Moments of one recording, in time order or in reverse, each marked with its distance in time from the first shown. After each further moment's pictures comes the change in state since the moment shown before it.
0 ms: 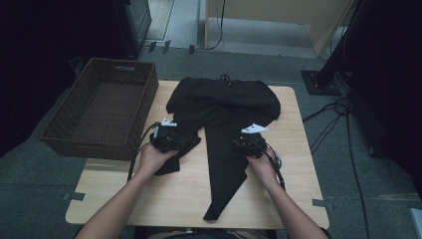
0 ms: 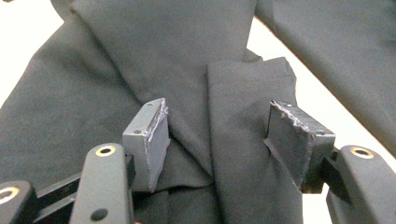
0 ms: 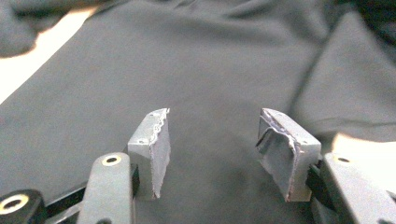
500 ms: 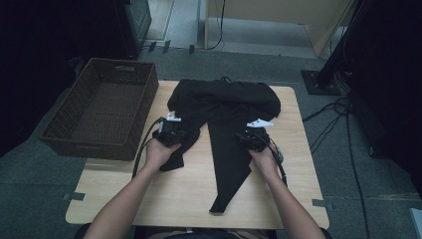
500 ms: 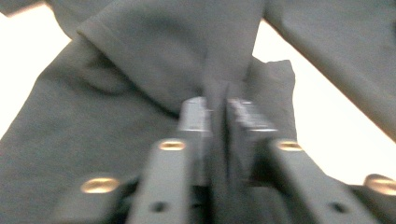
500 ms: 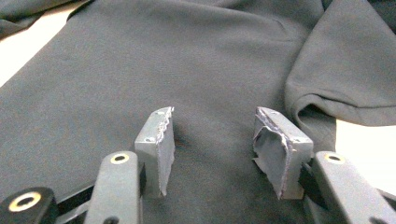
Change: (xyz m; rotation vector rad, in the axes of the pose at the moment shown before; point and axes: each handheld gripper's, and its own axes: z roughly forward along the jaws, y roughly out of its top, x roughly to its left) left arm 0.001 0.016 0.015 0.014 0.004 0.006; right arm -0.030 0.003 0.017 -0.030 0.006 0.073
